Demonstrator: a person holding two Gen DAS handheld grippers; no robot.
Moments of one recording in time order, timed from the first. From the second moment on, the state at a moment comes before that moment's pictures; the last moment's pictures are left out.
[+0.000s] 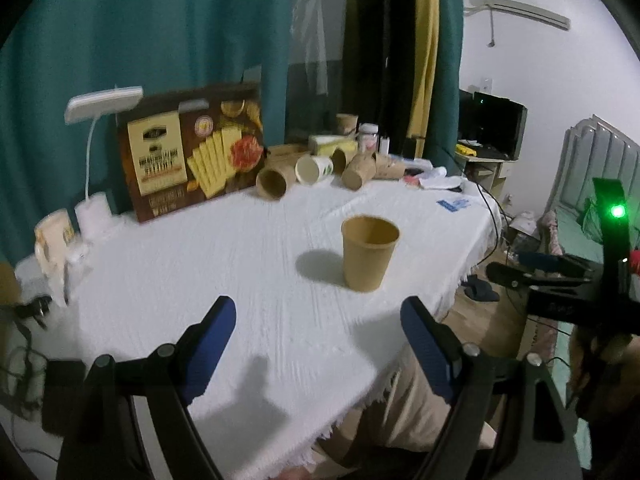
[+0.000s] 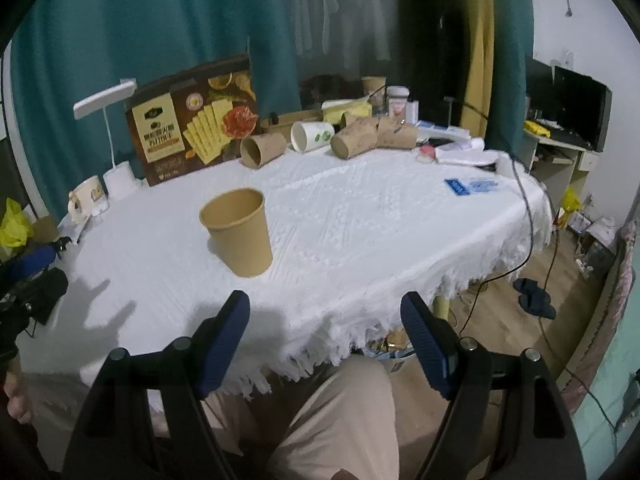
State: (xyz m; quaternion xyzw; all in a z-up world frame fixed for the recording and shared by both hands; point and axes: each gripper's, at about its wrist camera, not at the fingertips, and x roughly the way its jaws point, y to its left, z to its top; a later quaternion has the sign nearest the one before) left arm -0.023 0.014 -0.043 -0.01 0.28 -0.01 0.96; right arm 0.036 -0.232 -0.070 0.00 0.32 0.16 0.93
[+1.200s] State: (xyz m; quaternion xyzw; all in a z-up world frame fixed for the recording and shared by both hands) left arm -0.079 0.035 0.044 -0.01 0.10 0.02 1.00; right arm -0.040 -0.227 0.064 -0.01 0.15 0.19 0.97
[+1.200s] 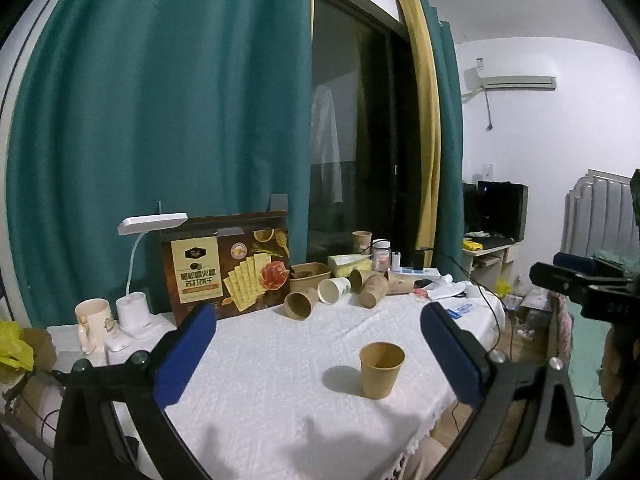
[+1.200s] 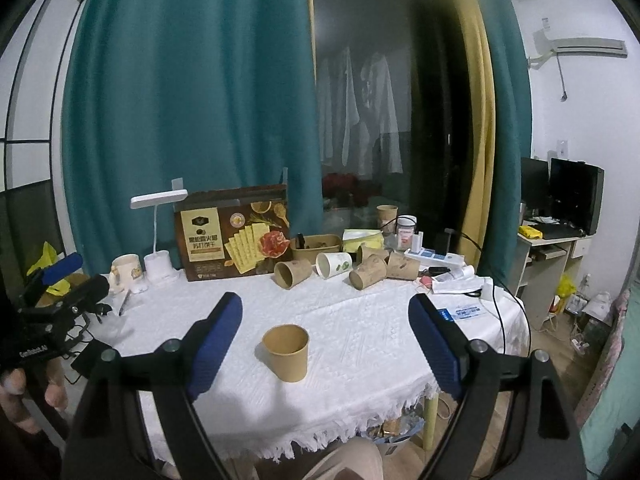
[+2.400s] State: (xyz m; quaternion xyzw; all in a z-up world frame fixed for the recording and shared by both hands) left arm -0.067 0.048 0.033 -0.02 0.11 0.01 0.99; right arm -0.018 -0.215 0.039 -0.01 0.18 0.19 0.96
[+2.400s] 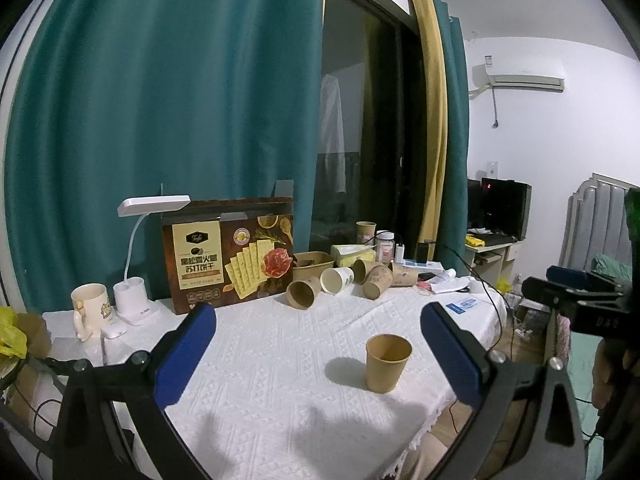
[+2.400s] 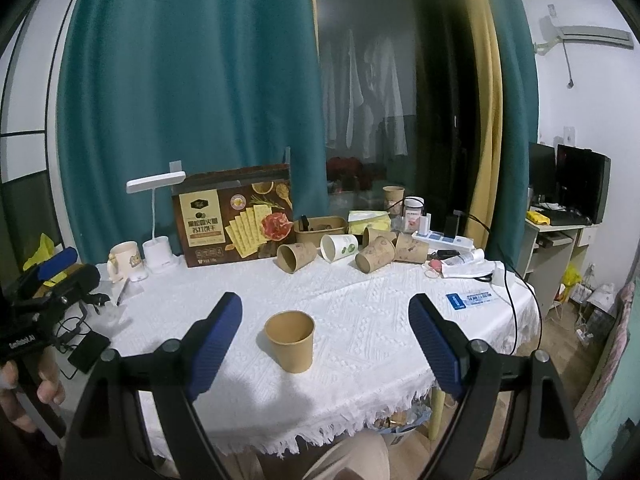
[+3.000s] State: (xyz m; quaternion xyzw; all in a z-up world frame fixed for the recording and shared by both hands) left arm -0.069 0.041 0.034 -0.02 0.11 0.01 0.99; right arm -0.018 -0.221 0.039 0.00 0.18 0.19 0.97
